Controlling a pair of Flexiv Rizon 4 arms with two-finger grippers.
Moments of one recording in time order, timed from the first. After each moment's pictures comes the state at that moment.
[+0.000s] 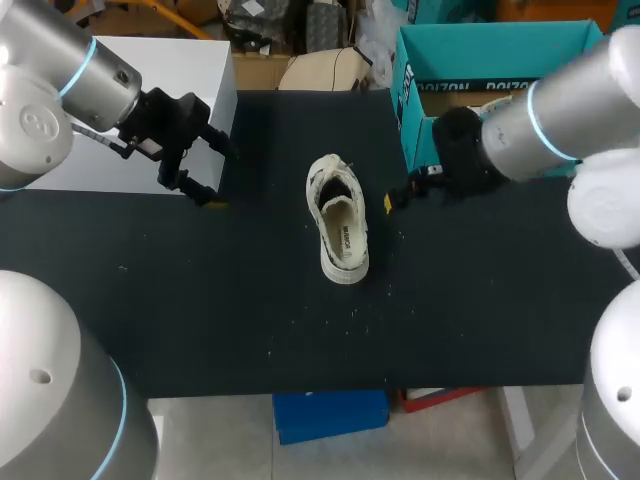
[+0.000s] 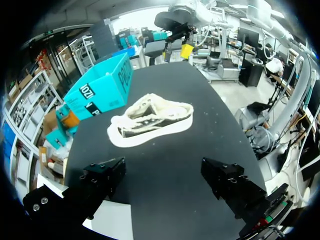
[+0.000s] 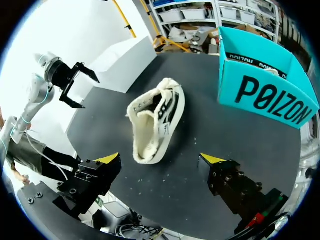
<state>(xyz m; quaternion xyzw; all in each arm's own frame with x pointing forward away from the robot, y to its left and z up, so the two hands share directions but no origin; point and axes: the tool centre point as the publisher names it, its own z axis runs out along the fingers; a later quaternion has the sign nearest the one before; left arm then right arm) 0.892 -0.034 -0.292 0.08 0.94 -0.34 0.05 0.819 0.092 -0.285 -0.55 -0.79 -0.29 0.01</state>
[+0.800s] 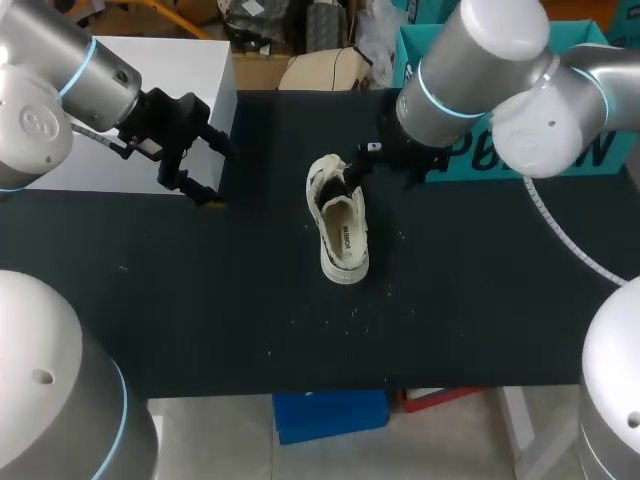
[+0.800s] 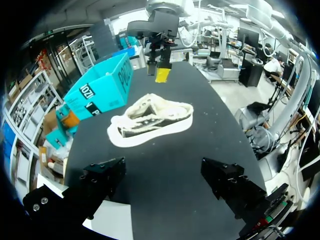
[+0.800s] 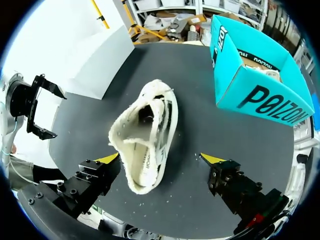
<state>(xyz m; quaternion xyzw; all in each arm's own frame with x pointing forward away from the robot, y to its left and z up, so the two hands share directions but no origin) 0.891 -0.034 -0.292 0.08 0.94 -0.34 0.05 0.878 0.137 -0.312 -0.62 -0.76 -0.19 -0.02</state>
